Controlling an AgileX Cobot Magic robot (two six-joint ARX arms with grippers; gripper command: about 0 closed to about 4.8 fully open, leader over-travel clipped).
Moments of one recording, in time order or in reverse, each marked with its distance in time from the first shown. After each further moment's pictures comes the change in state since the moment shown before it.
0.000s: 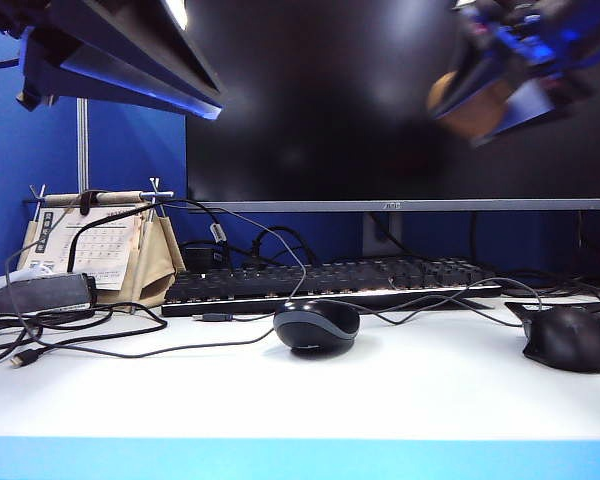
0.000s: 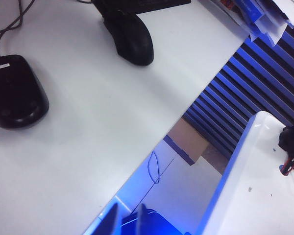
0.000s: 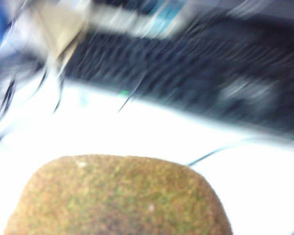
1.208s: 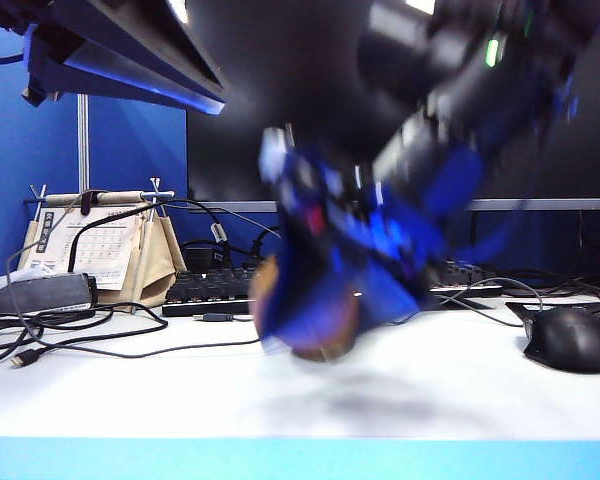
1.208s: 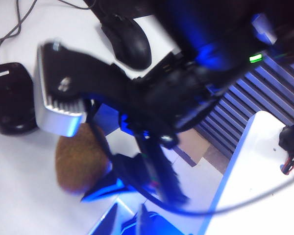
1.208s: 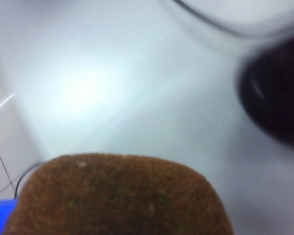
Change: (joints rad) left arm 0.000 0.000 0.000 0.008 0.005 0.020; right arm 0.557 0.164 -0.368 0.241 0.148 0.076
